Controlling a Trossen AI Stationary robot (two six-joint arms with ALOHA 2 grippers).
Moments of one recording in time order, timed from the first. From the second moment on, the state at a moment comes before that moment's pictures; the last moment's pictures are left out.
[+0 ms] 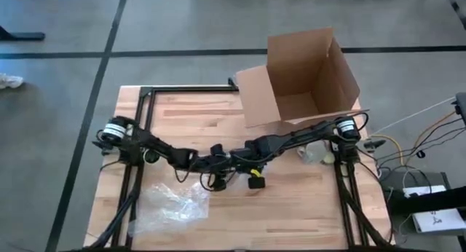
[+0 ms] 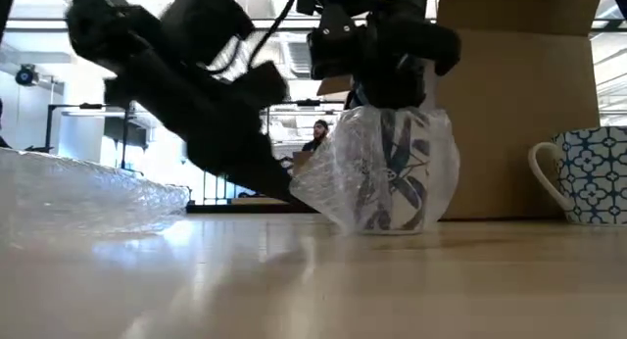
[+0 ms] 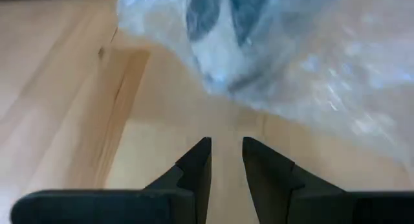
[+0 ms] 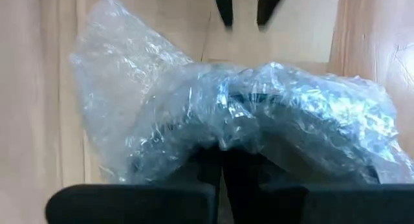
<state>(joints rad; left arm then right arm) -0.23 1.73 0.70 0.38 -0.25 -0.22 0.12 2.06 1.54 -0.93 -0.03 0.07</state>
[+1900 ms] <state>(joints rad) -0.35 1.87 0.79 0.76 -0.42 0.02 0.14 2.05 1.74 -1.19 -0.04 0.24</state>
